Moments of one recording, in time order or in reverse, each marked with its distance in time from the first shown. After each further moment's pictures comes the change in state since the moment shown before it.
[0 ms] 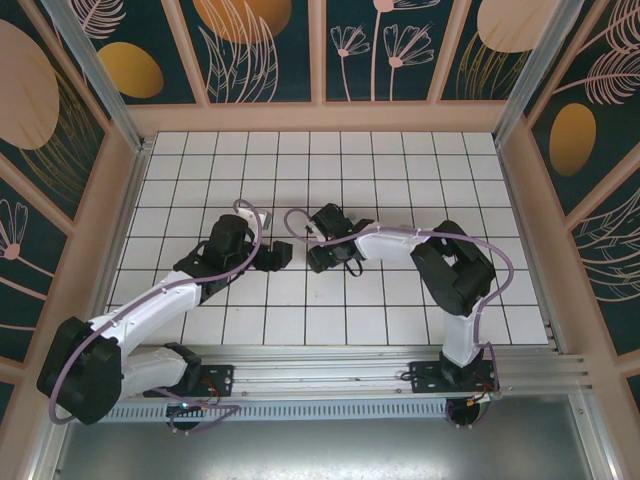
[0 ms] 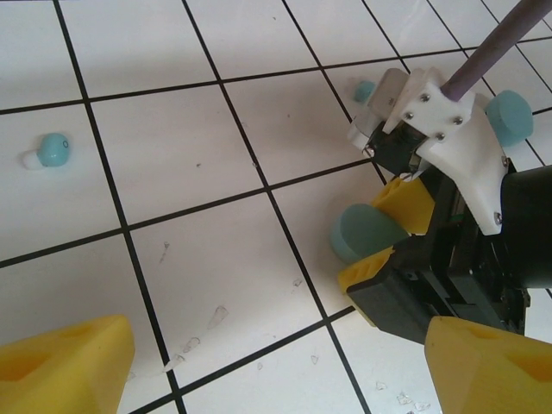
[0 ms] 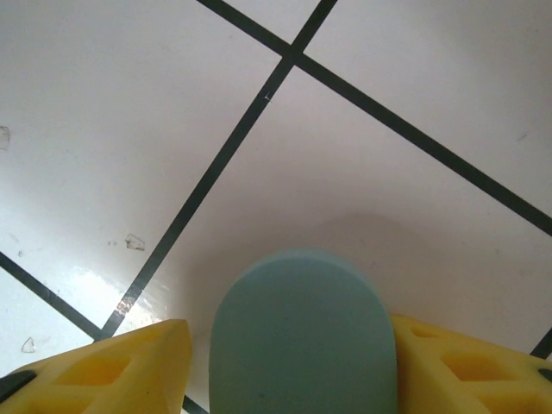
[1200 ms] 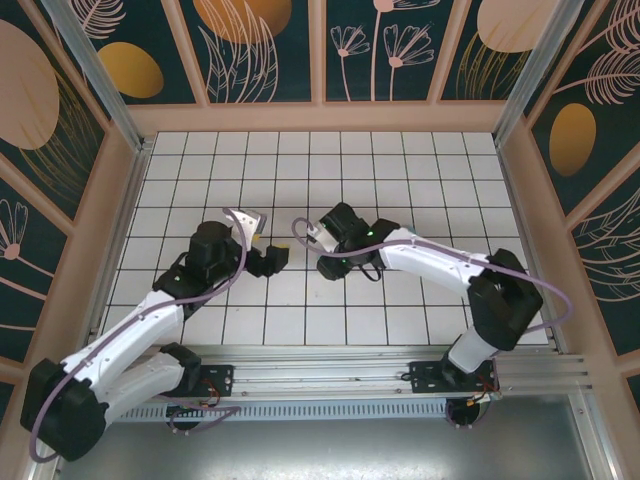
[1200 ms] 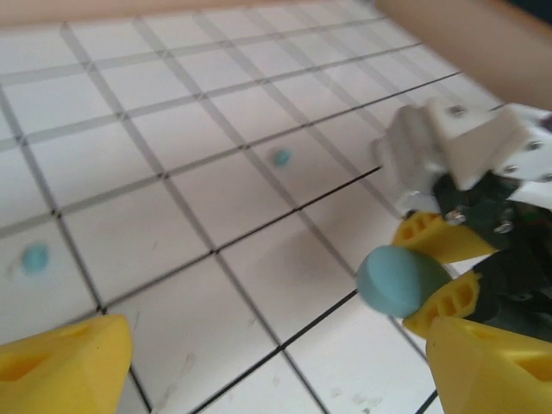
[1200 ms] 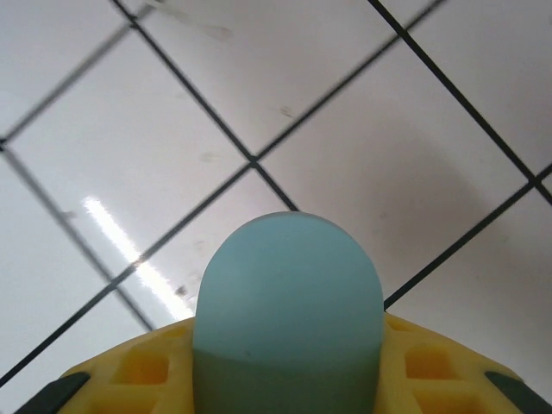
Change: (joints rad) left arm 0.005 -0.246 -0.047 0.041 0.140 0.167; right arm 0.062 -0.331 -0.018 -0.287 -0.069 -0.235
